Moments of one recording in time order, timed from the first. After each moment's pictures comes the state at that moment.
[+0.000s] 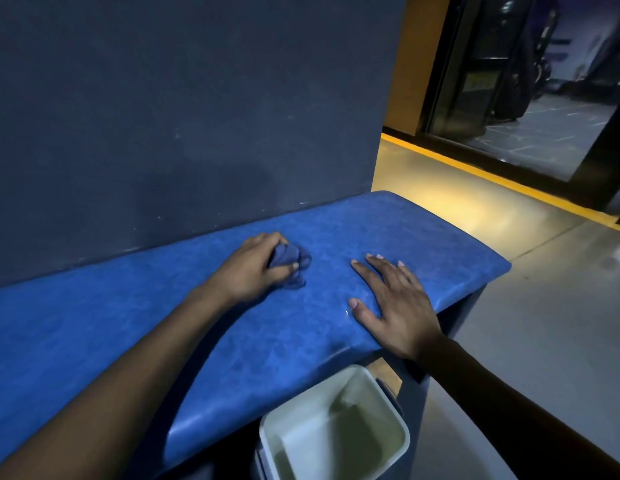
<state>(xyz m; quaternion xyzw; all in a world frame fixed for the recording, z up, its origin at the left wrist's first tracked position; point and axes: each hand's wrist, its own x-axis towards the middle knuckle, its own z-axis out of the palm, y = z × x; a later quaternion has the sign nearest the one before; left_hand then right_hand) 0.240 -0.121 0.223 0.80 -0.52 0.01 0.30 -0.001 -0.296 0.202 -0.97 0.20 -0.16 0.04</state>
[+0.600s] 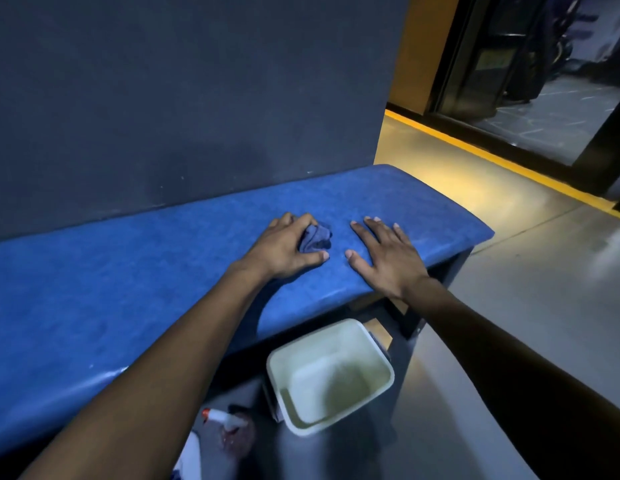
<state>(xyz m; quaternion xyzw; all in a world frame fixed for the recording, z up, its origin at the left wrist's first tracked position) 0.154 -0.106 0.235 0.83 -0.48 -0.05 0.27 -0.004 -0.293 0.212 -0.97 0.20 -0.10 0.02</state>
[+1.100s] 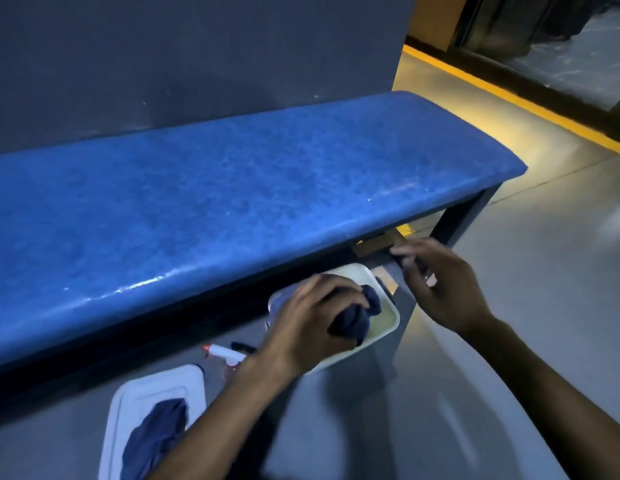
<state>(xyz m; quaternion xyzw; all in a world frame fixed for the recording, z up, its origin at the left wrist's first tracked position) -0.008 -0.047 0.110 0.71 -0.54 0.09 0.44 -0.123 -0.262 0.144 -0.93 0.11 -0.27 0.22</state>
